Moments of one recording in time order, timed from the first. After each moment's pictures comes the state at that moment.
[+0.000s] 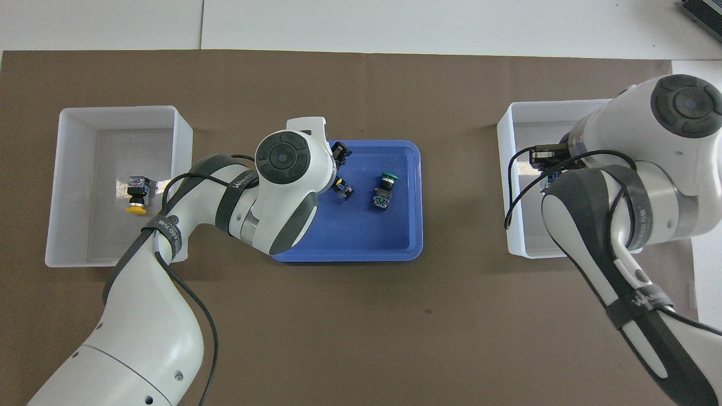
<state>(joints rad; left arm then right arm) -0.50 0.47 -0.07 -1.72 0.02 2.37 -1.35 0.13 0.17 -0.06 -1.83 -0.11 2.07 0.15</state>
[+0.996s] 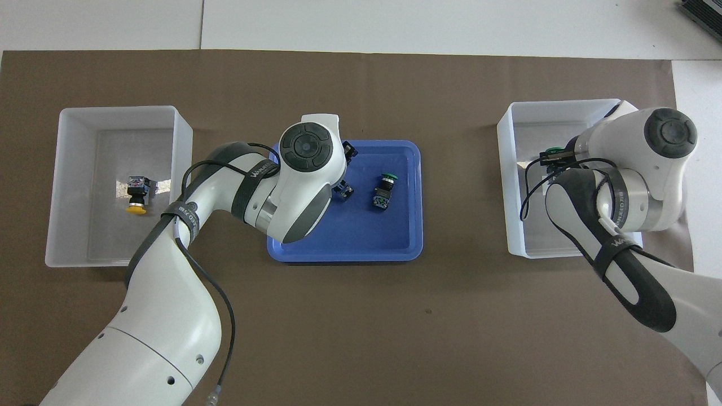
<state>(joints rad) -0.52 0.56 -0.07 -1.60 0.07 2.27 -1.35 0.02 0.38 -0.06 -1.89 -0.07 2.43 -0.04</state>
